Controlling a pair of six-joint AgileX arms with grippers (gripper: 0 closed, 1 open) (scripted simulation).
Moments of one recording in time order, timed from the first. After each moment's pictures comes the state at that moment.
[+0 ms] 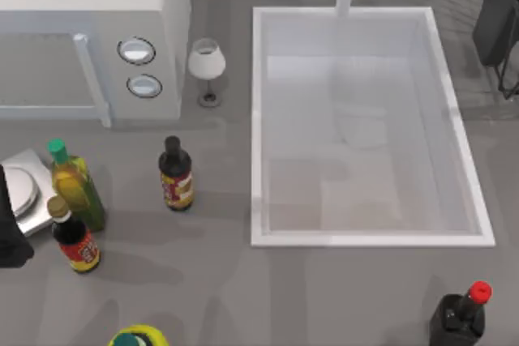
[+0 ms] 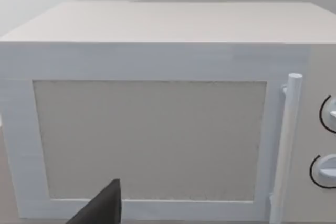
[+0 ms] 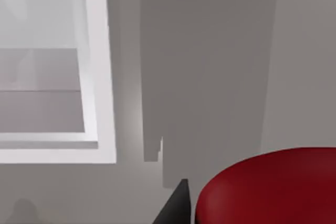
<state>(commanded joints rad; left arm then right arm) 0.00 0.00 0.00 0.00 0.00 0.00 -0.04 1.94 1.79 -1.42 0.00 -0.02</state>
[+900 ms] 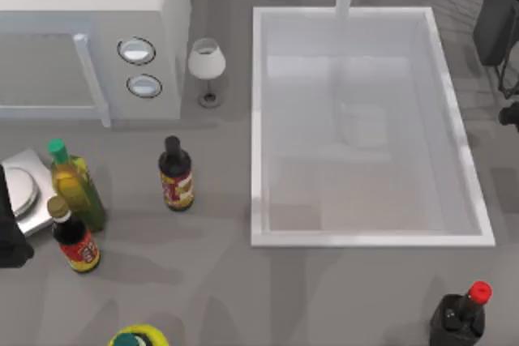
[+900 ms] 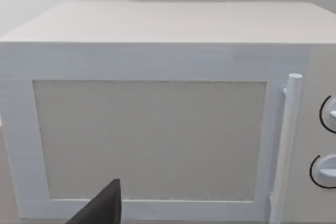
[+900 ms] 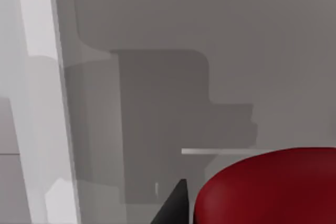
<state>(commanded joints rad) 0.00 0.00 0.00 0.00 0.00 0.00 -0.04 1.99 1.42 -1.00 0.00 -0.02</state>
